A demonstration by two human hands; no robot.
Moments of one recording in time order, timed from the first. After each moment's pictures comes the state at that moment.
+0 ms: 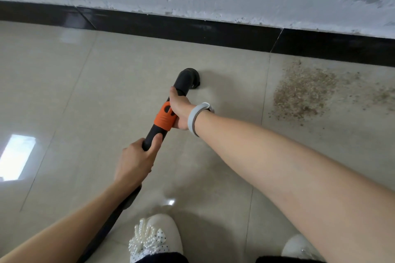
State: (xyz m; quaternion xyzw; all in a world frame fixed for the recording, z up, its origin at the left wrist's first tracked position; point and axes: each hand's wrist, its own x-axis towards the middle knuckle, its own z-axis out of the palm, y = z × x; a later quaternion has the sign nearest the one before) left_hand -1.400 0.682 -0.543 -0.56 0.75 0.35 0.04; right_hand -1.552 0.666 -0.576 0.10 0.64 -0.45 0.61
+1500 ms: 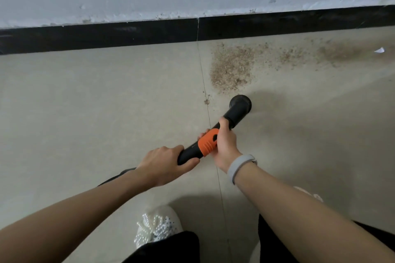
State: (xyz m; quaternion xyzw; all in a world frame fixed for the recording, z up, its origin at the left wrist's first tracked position) left_hand -1.455 0.759 -0.540 -0.06 0.92 0.21 0.32; right_hand -1.536 0.887 -0.558 0.41 0.51 -0.70 0.30
